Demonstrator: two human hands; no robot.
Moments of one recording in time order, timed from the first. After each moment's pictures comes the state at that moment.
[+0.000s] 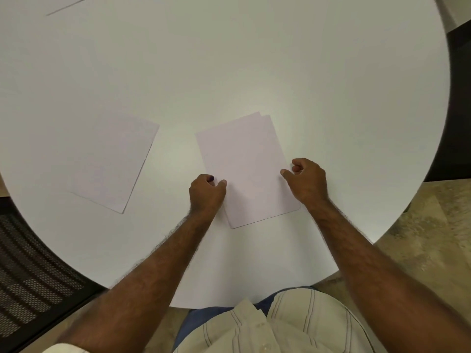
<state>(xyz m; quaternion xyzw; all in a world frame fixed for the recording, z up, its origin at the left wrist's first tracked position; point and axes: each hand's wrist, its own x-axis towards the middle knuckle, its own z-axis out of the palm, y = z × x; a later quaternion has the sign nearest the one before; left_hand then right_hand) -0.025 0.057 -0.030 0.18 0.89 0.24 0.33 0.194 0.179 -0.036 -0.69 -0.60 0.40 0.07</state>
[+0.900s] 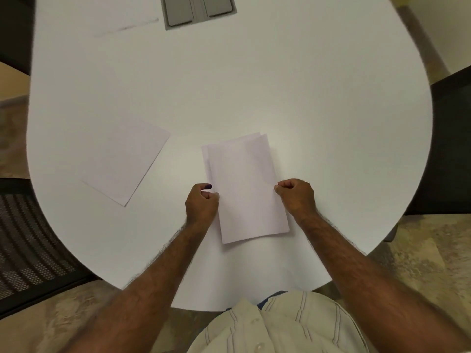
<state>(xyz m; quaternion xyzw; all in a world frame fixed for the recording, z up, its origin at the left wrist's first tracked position) 0.007 0.034 0.007 0.13 0.88 0.33 0.31 0.206 0.178 -0.014 -0.66 -0.56 0.49 0.08</state>
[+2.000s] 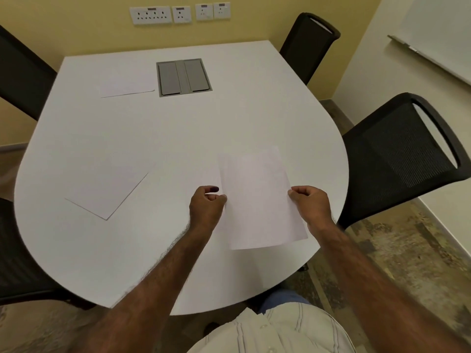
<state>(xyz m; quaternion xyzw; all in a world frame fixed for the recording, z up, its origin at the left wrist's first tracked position) 0.115 0.006 0.103 0.19 0.77 0.52 0.33 0.345 0.138 0.109 -0.64 -0.53 0.48 0.29</state>
